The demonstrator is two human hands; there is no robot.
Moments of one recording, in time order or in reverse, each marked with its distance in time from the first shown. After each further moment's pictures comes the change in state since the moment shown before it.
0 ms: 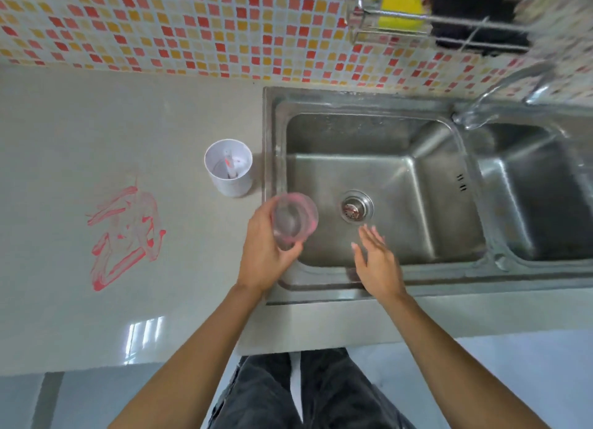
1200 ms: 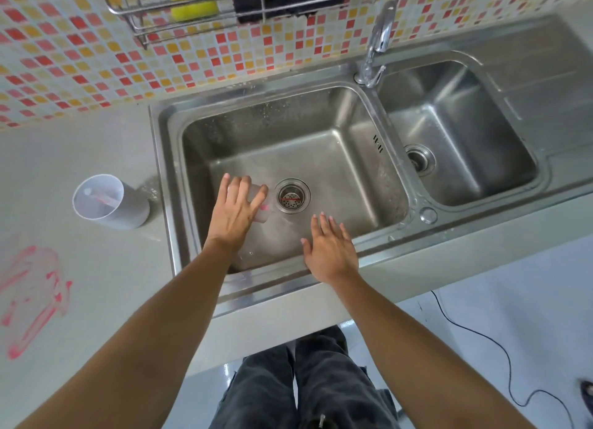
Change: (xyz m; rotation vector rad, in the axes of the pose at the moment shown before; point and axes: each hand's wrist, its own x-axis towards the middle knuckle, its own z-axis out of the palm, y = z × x) left_hand 0.076 0.042 0.127 1.489 -0.363 0.585; right_hand -0.003 0.079 -0.021 -0.231 -0.180 0.157
